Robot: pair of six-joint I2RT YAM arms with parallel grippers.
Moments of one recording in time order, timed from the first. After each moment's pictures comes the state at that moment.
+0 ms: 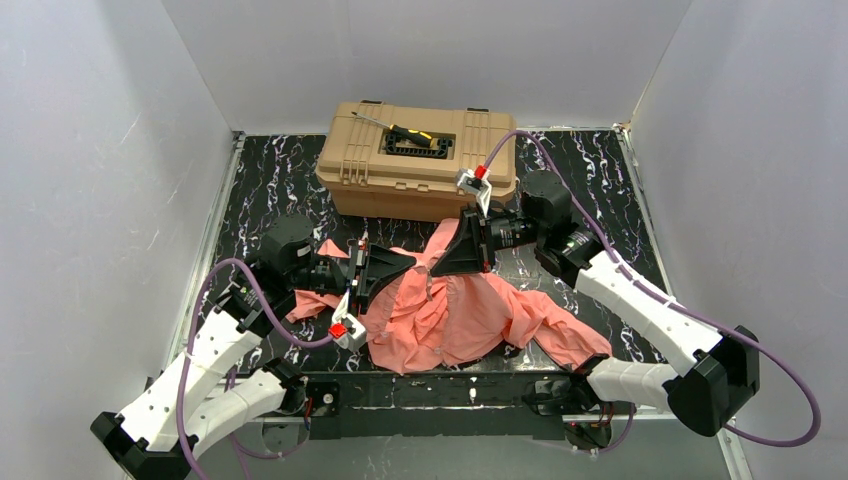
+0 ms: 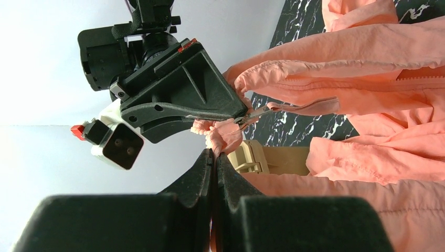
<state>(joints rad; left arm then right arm) -0.63 0.81 0.92 -0.40 0.98 1.64 0.68 1.17 1.01 0.00 -1.10 0.49</state>
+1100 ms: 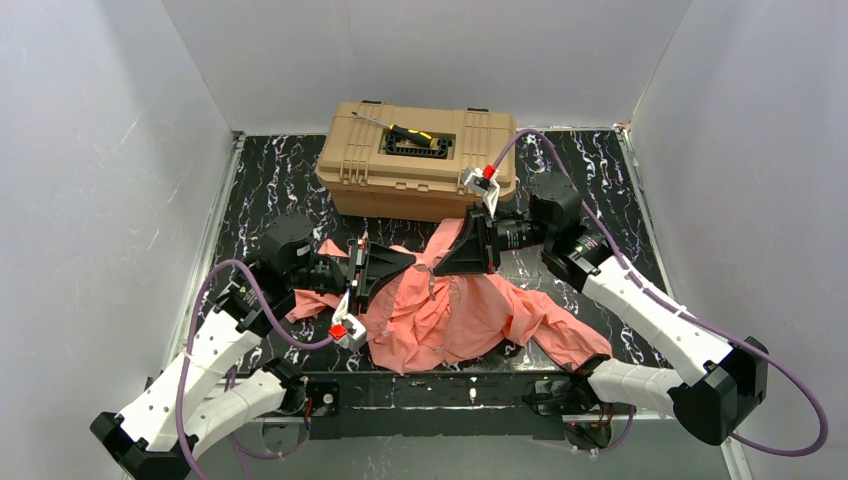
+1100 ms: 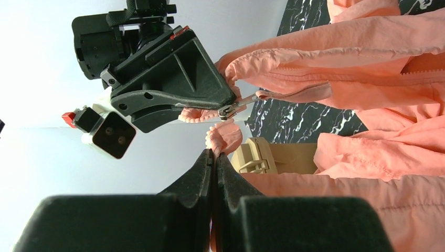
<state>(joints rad) -0.63 0.81 0.93 -0.40 0.98 1.67 0.68 1.12 1.01 0.00 -1.08 0.49</state>
